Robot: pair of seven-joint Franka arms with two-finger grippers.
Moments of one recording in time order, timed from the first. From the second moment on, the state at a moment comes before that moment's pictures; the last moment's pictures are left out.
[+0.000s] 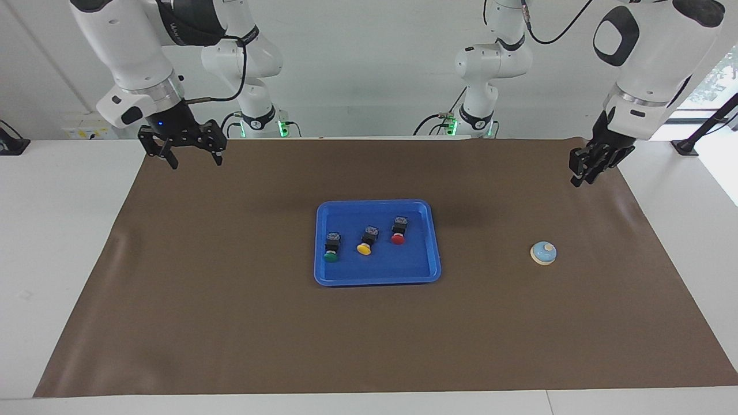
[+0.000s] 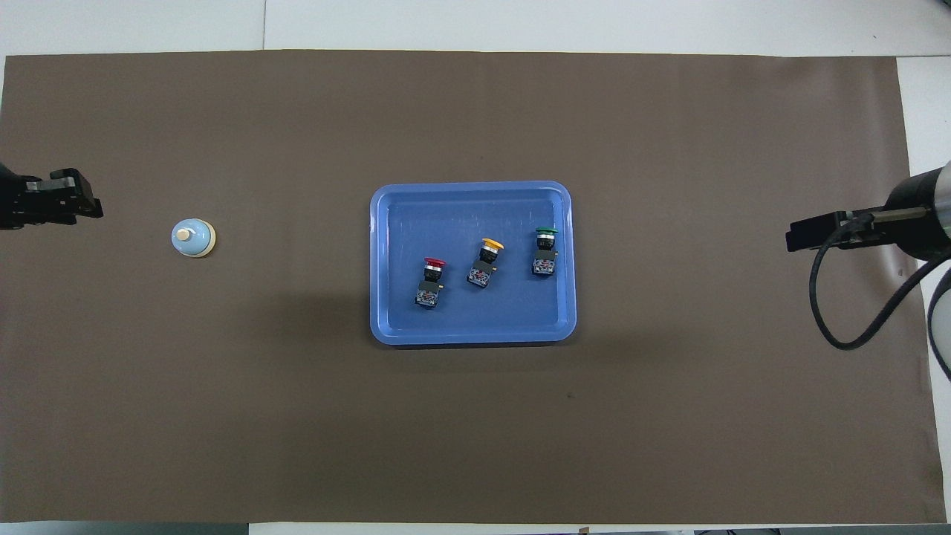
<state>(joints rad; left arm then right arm) 0.01 -0.03 -0.03 -1.78 -0.02 1.85 -0.19 -0.06 -0.09 0.06 -1.75 0.04 1.68 -0.04</state>
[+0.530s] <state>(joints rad) 0.04 0.18 -0.03 -1.91 -0.02 2.14 -0.09 -0.09 -0.08 0.06 -1.74 0.04 1.62 -0.03</state>
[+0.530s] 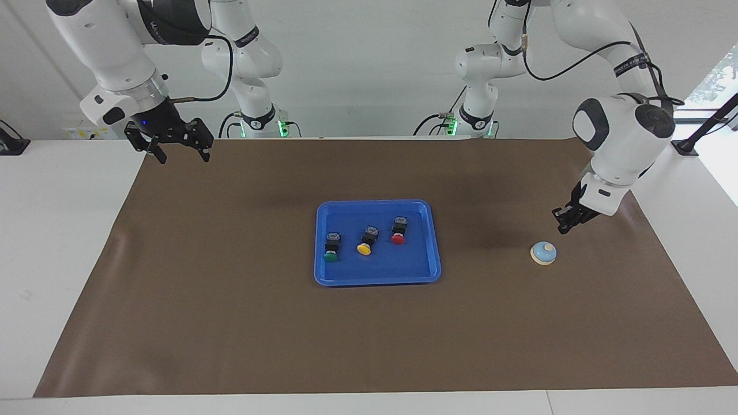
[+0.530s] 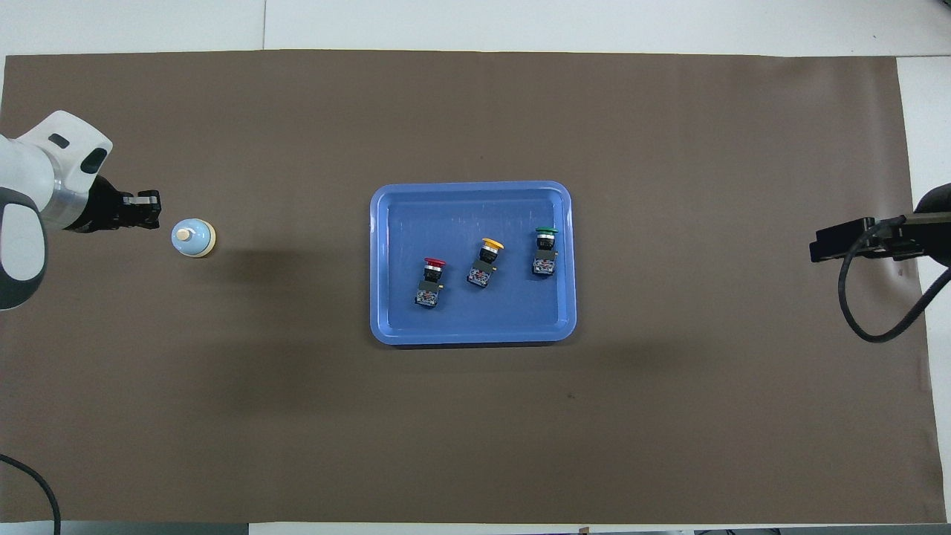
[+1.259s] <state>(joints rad) 0.06 0.24 -0.03 -2.01 -0.02 2.29 -0.05 -0.10 -0.08 0.06 -1.74 0.04 1.59 -0.03</state>
